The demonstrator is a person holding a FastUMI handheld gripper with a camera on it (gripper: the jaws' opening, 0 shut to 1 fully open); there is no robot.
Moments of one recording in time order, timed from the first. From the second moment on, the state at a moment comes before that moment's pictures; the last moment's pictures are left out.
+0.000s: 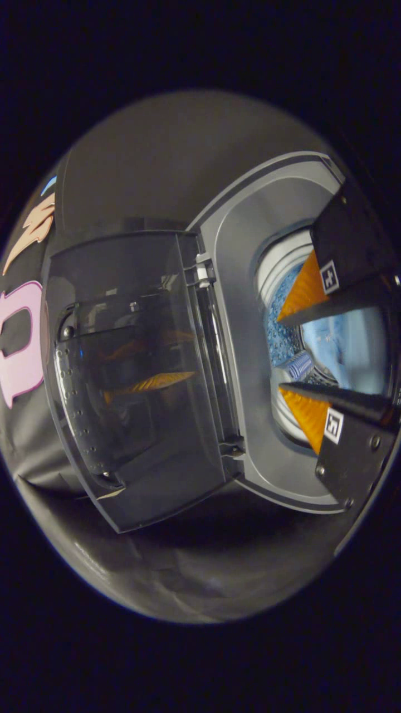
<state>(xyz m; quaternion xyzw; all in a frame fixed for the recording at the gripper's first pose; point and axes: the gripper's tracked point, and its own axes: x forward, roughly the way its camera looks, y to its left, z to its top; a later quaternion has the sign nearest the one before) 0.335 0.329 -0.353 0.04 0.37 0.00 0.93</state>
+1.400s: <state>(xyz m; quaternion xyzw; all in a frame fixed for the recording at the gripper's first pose) 0.412 0.408 -0.150 -0.04 0.26 0.09 0.96</state>
